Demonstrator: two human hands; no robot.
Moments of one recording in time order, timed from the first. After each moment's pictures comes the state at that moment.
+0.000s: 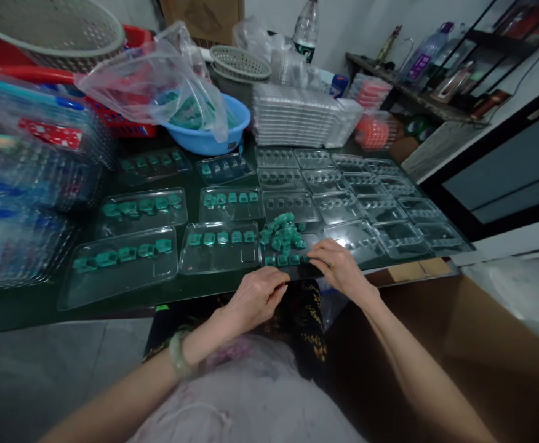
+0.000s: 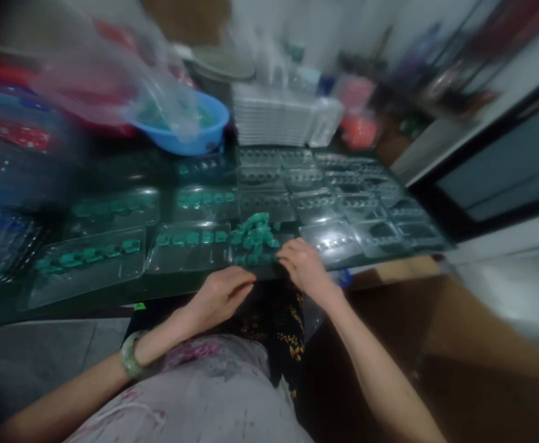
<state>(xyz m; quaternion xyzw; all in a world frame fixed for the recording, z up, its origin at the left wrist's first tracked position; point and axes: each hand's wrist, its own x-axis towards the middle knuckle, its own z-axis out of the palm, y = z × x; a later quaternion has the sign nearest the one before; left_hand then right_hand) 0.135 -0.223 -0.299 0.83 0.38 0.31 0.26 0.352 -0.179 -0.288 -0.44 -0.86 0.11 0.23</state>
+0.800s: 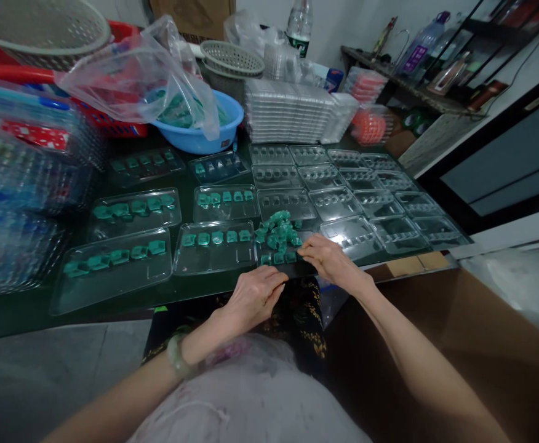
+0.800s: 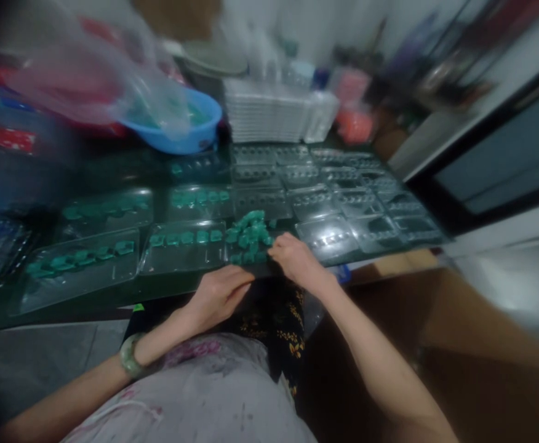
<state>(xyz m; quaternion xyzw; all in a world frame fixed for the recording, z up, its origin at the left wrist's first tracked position) 0.139 -0.223 -0.304 0.86 0.39 0.27 0.21 0.347 -0.169 -0.283 -0.38 -0.91 0.10 0.14</state>
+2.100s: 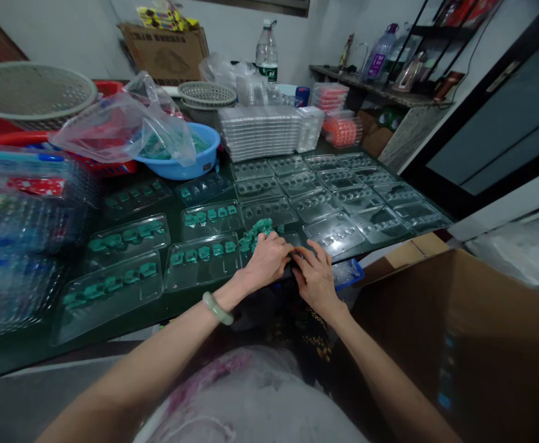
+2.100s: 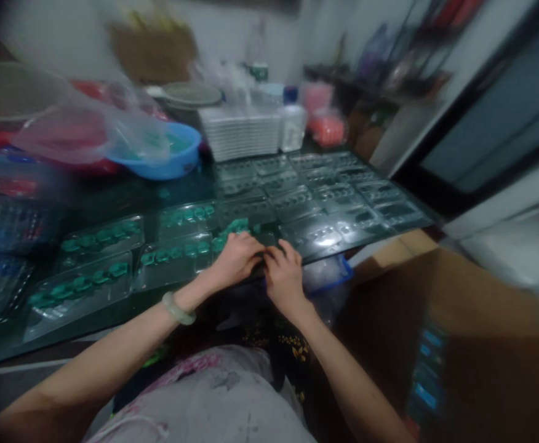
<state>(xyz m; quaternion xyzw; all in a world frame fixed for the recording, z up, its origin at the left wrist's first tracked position) 0.197 -0.160 -0.279 0.92 0.36 0.14 0.04 0.337 -0.220 -0.317 -0.58 -0.77 -0.03 0.27</state>
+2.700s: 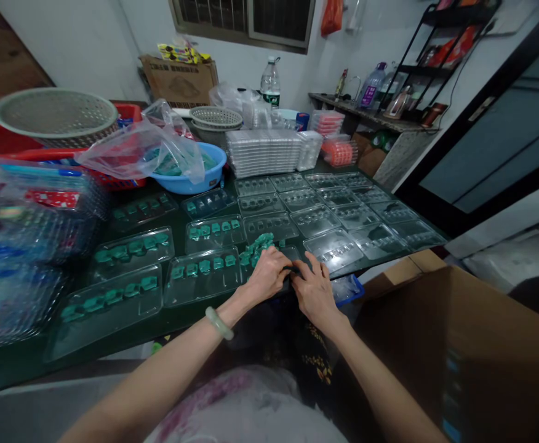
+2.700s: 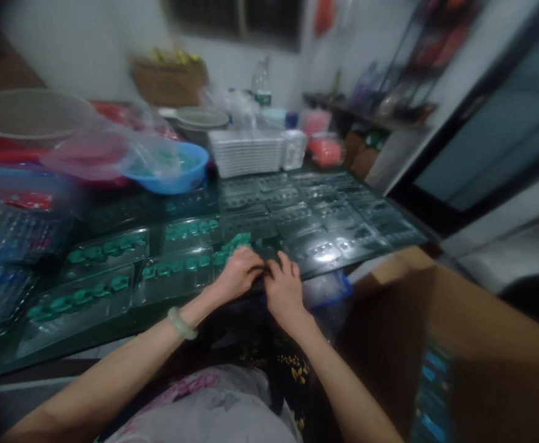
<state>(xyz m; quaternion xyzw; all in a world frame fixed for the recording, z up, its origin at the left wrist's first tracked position) 0.189 -0.154 -0.299 0.88 0.35 0.28 0.15 0.334 -0.217 -0.306 -0.56 -0.81 -0.08 0.15</state>
